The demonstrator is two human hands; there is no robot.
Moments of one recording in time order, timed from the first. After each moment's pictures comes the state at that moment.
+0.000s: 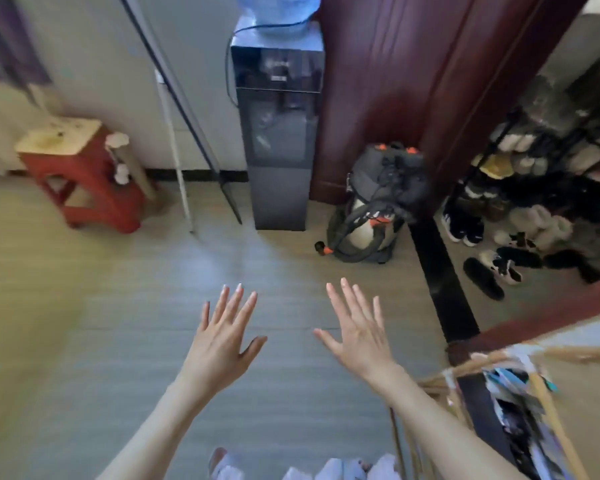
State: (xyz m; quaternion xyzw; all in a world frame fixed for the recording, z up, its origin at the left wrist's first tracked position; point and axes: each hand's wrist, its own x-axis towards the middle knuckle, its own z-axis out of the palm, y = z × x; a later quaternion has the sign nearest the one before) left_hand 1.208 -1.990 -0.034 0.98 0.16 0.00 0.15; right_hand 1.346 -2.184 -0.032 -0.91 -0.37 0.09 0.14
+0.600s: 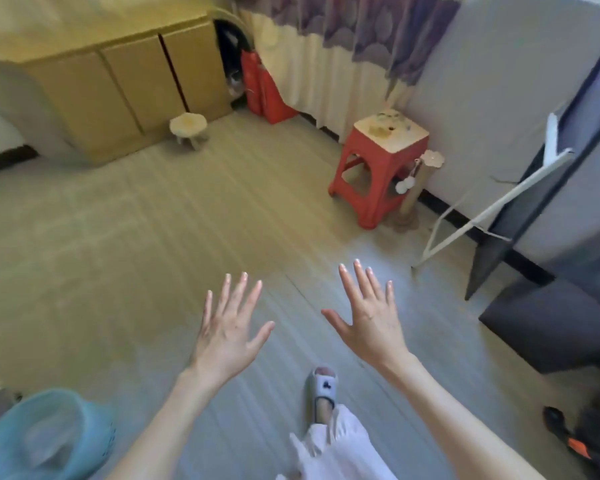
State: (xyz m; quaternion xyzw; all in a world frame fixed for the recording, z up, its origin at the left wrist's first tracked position) left_hand 0.916 -1.676 -0.034 0.79 0.60 0.06 0.12; right_hand 1.149 -1.681 -0.030 -0.67 -0.72 0.12 0.13
